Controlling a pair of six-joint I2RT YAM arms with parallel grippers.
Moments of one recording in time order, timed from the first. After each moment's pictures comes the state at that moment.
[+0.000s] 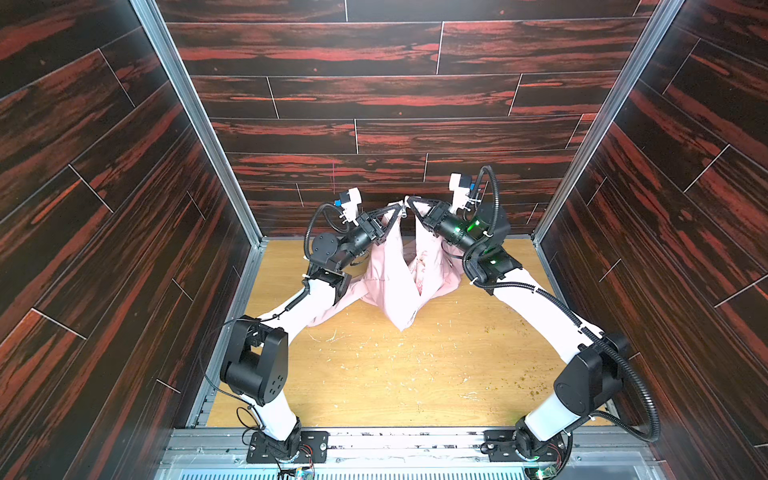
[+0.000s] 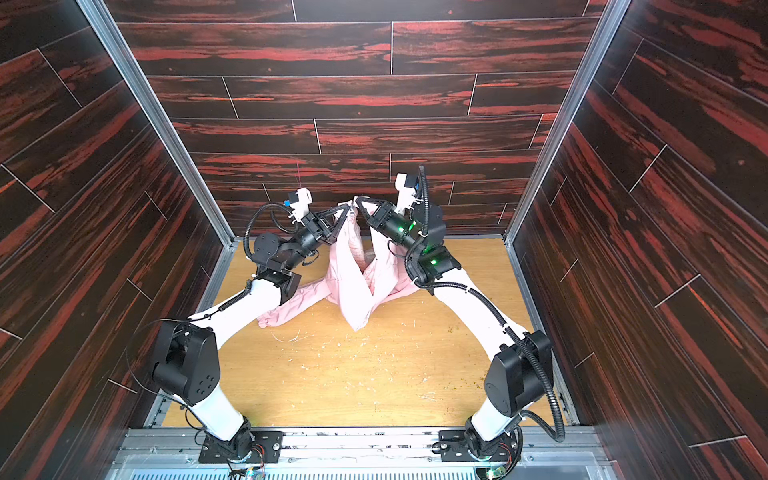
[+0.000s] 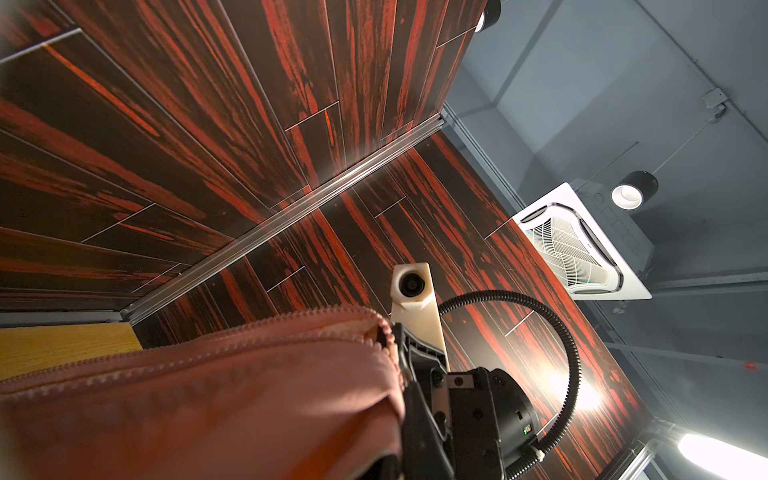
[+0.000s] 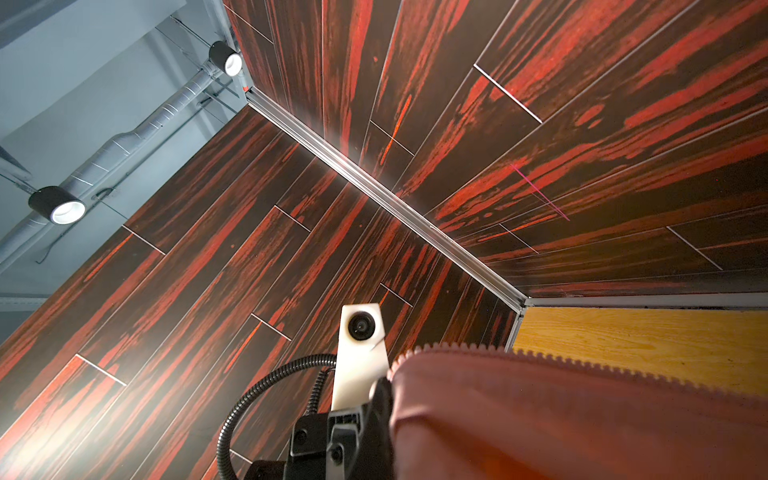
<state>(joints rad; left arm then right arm) -0.39 1.72 1.29 1.01 0.58 -1.41 0.53 1.64 1.53 0.32 -0.39 1.03</state>
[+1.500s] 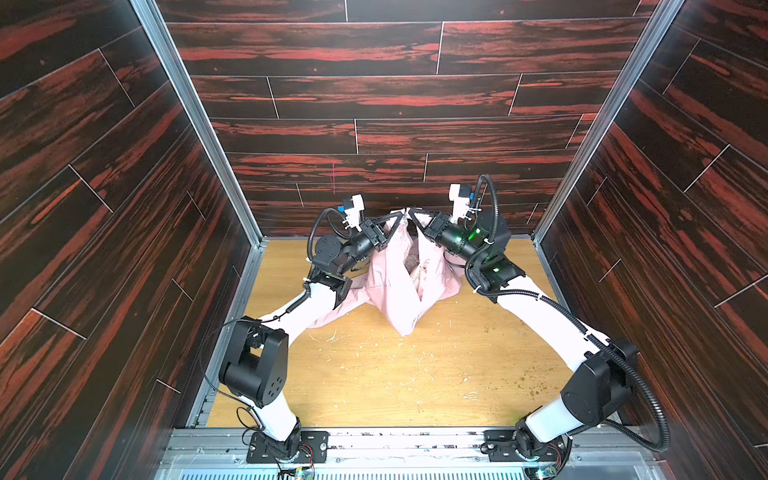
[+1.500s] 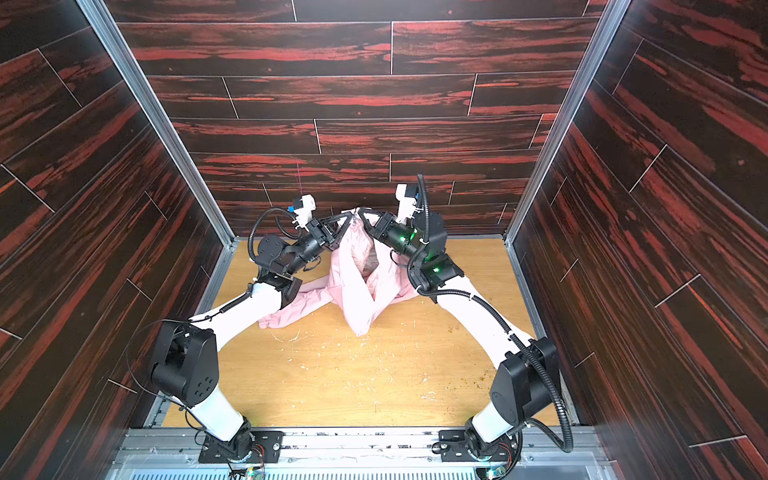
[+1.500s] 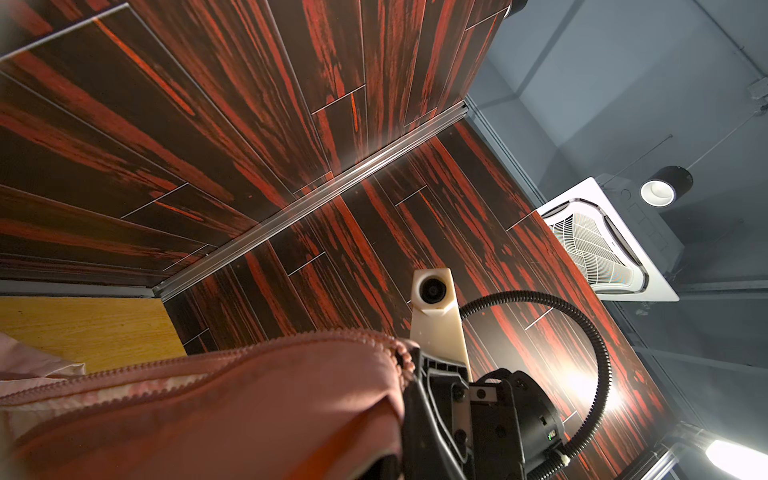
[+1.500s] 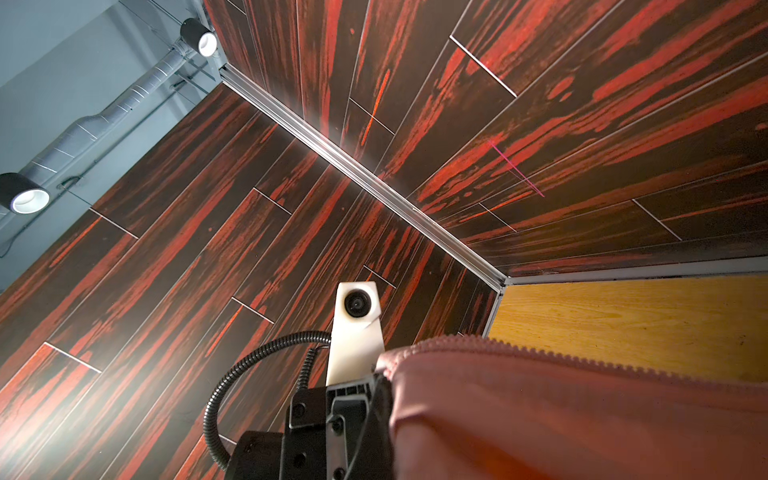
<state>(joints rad) -0.39 1.71 1.24 0.97 0.59 -1.37 0.53 1.57 1.43 0.30 -0.39 1.00</state>
